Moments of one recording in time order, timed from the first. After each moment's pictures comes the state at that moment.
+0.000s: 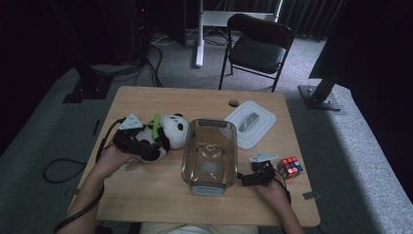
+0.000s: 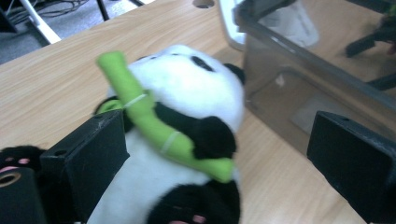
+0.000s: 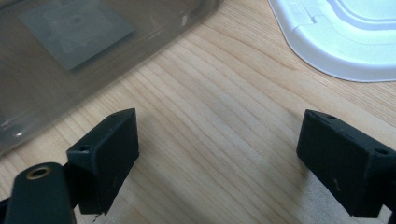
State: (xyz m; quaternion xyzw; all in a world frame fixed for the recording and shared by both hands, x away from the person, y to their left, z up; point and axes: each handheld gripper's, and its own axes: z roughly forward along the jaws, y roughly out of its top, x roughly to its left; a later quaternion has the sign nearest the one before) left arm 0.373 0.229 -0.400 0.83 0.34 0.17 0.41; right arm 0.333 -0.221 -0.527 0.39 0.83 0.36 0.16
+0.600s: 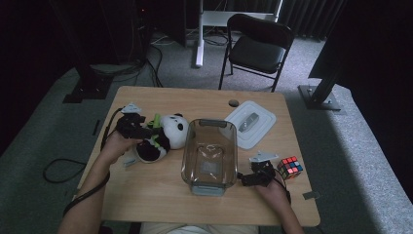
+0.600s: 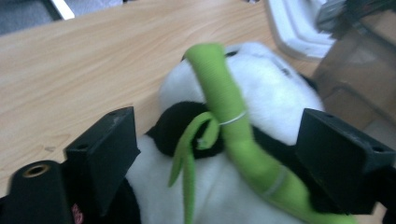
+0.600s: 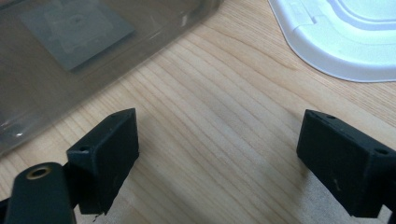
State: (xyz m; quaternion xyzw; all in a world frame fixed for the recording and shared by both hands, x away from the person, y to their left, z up) left arm 0.433 0.242 -0.427 0.81 0.40 0.14 0.40; right arm 0.333 -0.221 -0.527 0.39 0.83 0.36 0.16
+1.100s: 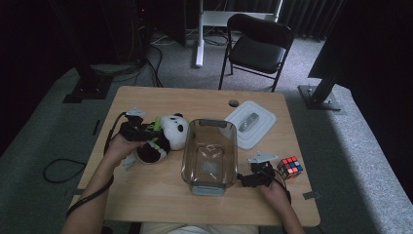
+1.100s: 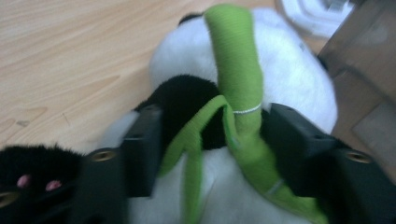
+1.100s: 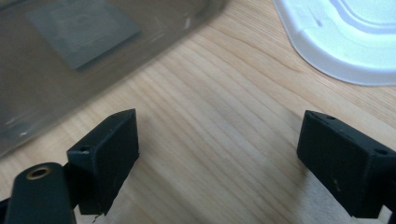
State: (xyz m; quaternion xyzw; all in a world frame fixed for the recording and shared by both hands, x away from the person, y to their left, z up) left arm 0.428 0.235 -0.441 0.82 0.41 0.12 0.37; right arm 0.331 -0.219 -0.526 0.37 0.84 0.36 0.17
